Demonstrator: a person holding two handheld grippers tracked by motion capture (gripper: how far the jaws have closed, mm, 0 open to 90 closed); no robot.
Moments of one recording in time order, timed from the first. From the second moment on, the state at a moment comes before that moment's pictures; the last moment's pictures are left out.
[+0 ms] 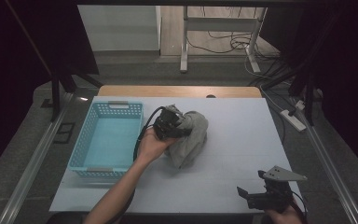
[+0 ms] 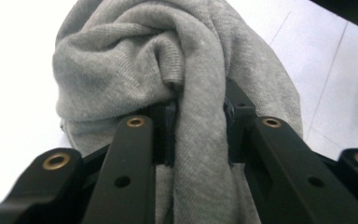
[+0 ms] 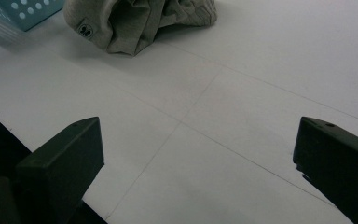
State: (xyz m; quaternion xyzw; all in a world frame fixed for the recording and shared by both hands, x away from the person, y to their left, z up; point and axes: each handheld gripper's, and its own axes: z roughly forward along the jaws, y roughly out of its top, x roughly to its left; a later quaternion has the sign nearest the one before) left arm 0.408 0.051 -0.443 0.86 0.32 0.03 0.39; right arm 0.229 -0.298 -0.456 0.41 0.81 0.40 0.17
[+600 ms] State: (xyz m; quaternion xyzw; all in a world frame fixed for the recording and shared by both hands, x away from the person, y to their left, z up) left arm 0.416 0.051 -0.476 0.87 0.33 0.05 0.36; right arm 0.229 -0.297 -0.457 0.40 0.81 0.40 0.17
